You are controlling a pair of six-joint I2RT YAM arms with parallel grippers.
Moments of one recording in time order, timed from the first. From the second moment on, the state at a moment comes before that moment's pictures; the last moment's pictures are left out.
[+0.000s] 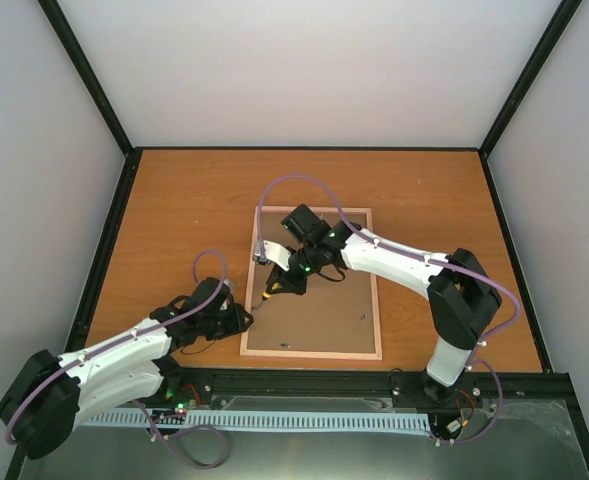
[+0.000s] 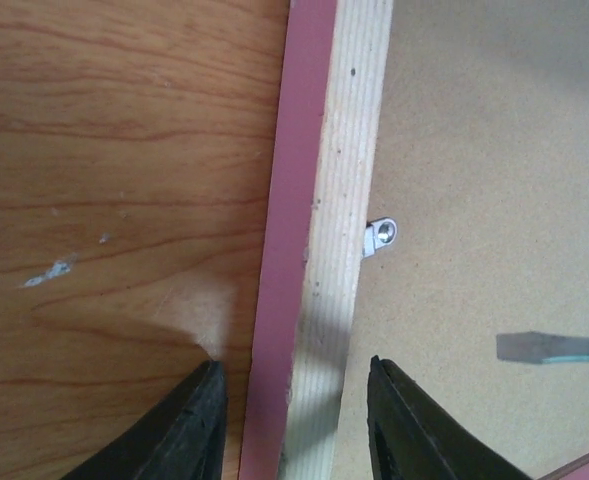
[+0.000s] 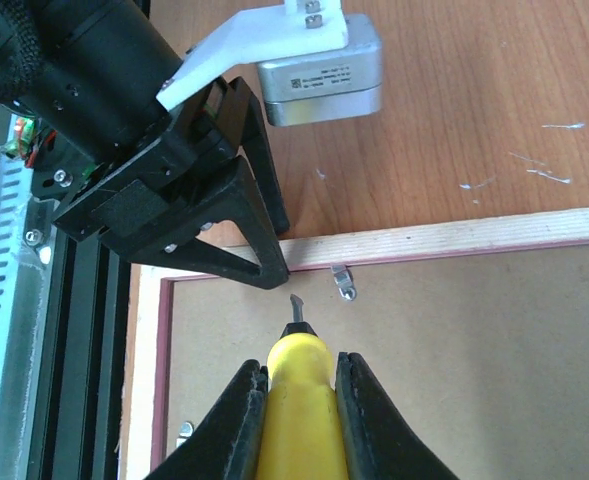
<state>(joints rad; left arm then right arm) -0.69 0.92 0.27 -0.33 0.15 -0.93 0.86 1.74 1.29 -0.60 -0.61 -0.41</state>
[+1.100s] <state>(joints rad) -0.90 0.91 0.30 -0.44 -0.05 -1.04 0.86 1.80 1.43 -0.61 -0.49 -0.42</state>
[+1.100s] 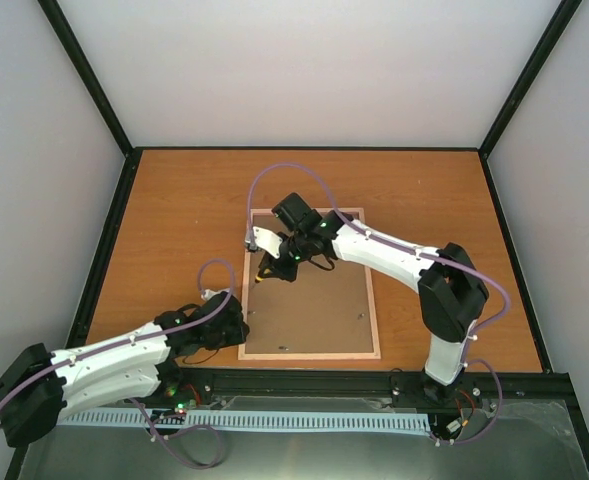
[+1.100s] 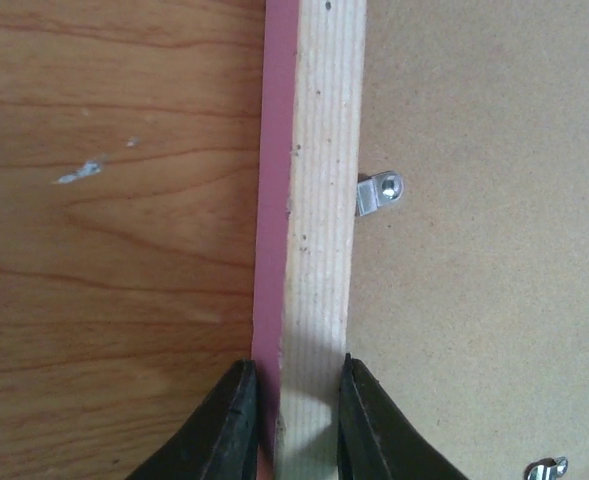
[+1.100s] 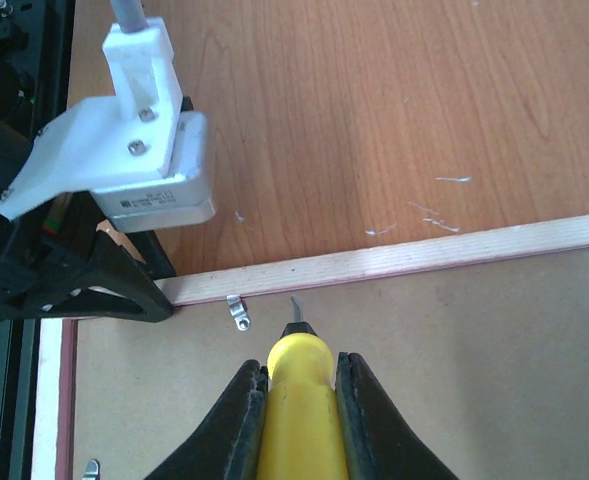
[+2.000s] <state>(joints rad) -0.90 0.83 0.26 -0.43 -0.06 -1.03 0.94 1.90 1.42 -0.66 -0.58 -0.44</state>
